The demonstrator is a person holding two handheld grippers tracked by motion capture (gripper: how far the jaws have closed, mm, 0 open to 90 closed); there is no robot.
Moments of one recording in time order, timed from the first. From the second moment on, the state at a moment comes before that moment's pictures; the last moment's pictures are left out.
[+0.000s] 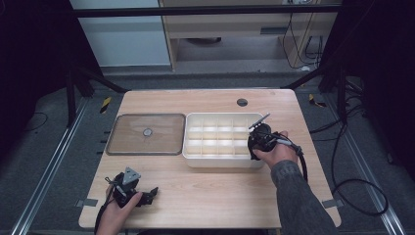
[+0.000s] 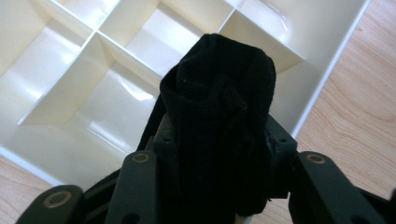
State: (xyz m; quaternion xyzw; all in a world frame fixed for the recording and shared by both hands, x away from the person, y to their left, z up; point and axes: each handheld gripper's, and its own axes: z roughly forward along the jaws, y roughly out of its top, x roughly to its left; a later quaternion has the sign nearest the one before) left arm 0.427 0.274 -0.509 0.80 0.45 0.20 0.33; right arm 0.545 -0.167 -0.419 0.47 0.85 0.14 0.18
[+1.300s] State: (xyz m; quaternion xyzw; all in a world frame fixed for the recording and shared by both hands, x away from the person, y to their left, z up) left arm 0.427 0.274 -0.509 0.80 0.45 0.20 0.33; right arm 0.513 -0.220 -0.328 0.49 0.81 0.25 0.20
